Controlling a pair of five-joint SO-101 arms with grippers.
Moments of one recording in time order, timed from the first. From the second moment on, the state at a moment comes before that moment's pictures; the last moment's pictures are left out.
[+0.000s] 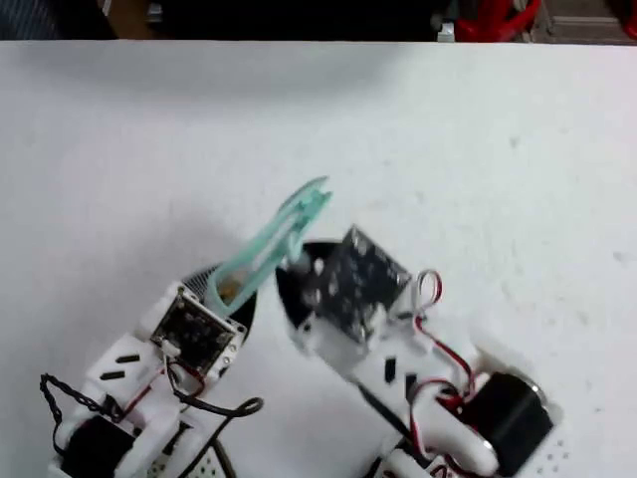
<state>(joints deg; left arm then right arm) 22.0 -104.9 70.9 66.2 -9.0 -53.0 -64.0 24.8 74.3 18.2</state>
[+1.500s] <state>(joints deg) 22.1 -105.1 70.5 66.2 -9.2 -89.8 -38.7 -3.1 98.2 29.9</state>
